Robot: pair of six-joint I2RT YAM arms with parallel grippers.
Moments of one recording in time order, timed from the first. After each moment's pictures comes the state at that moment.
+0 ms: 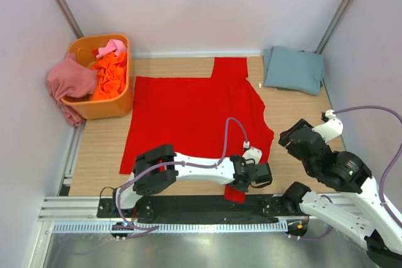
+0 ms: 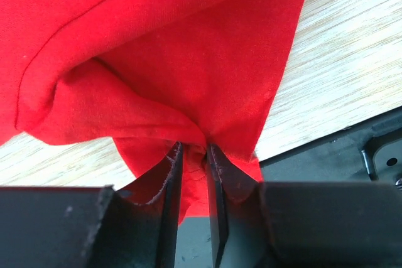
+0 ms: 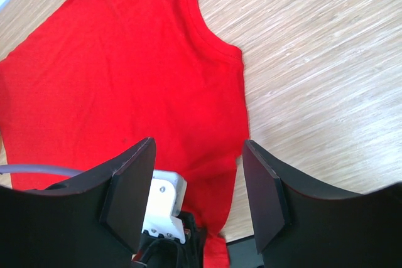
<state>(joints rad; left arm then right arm) -1.44 2.08 1.55 -0.77 -0.33 -0.93 0.75 0.60 0.99 -1.20 0.71 1.12</state>
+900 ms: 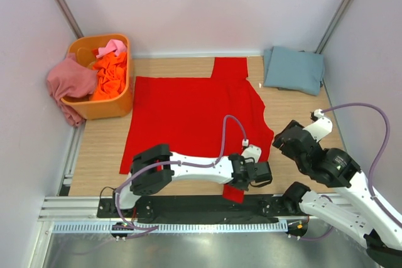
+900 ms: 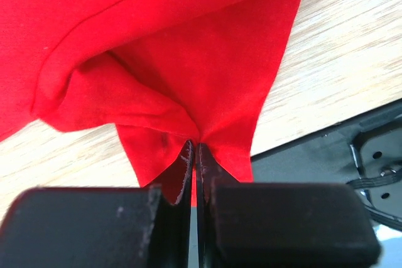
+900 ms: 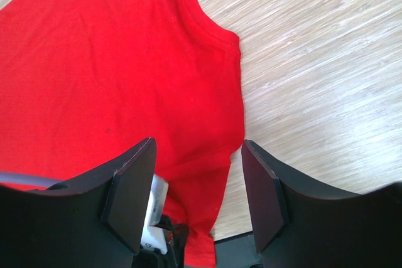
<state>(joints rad) -1.44 2.06 1.57 -0.80 -0.35 -0.95 0.75 0.64 0.92 -1.16 0.67 1.10</state>
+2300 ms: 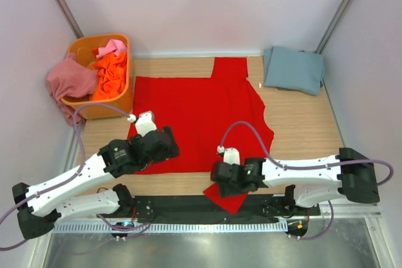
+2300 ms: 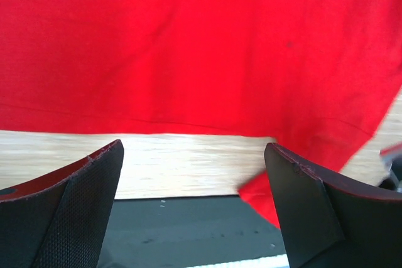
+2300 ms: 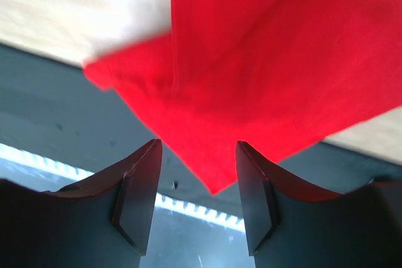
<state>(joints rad) -1.04 0.91 0.91 -0.97 -0.52 -1.14 1.34 1.26 0.75 -0.75 0.18 1.11</state>
